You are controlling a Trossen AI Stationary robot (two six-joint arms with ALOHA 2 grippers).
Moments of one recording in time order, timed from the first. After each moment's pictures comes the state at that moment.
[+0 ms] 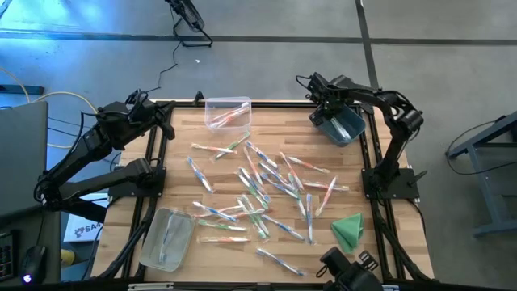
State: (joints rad) left arm 0.59 0.44 0.83 -0.52 -0.28 0.05; right arm -0.89 1.81 1.28 -0.98 0.24 0.13
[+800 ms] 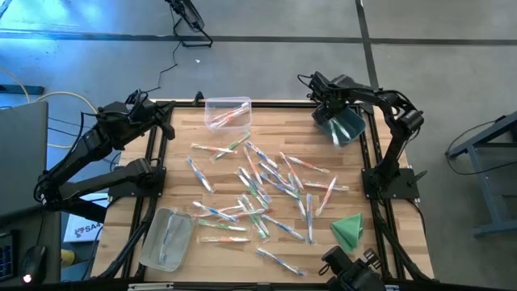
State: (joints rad) left arm 0.59 0.44 0.83 -0.52 -0.28 0.05; right arm -0.90 1.80 1.28 -0.98 0.34 0.13
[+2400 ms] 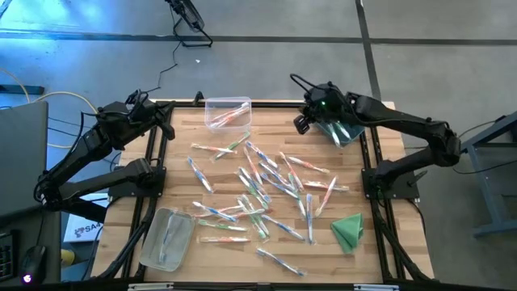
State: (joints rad) left arm 0.59 0.44 0.83 -0.52 -0.28 0.05; right arm -0.39 1.33 1.28 -0.66 0.25 0.32
